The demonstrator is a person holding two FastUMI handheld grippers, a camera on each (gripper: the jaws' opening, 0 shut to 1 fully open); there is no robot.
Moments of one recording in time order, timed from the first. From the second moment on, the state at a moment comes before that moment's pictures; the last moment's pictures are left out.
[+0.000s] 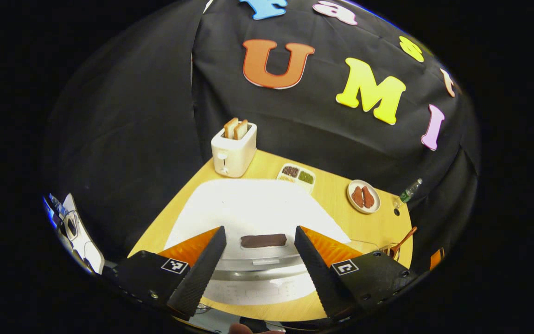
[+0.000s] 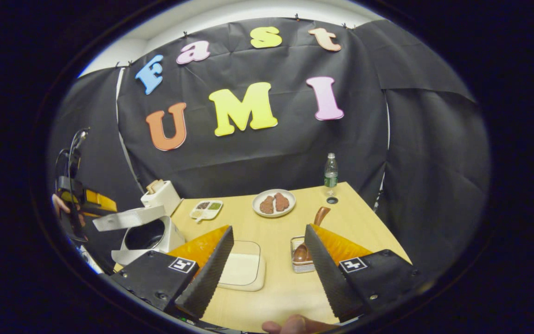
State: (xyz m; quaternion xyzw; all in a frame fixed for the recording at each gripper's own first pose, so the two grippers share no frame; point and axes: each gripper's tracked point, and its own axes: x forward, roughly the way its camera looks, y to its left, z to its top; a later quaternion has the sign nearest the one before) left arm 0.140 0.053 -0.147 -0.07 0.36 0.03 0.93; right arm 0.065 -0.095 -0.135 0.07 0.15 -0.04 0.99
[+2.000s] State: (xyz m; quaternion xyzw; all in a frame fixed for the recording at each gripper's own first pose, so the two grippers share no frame) left arm 0.054 0.007 -0.063 -0.05 0.22 -0.02 0.97; right arm 0.006 -0.083 -0.065 0.05 0.07 -0.02 1.00
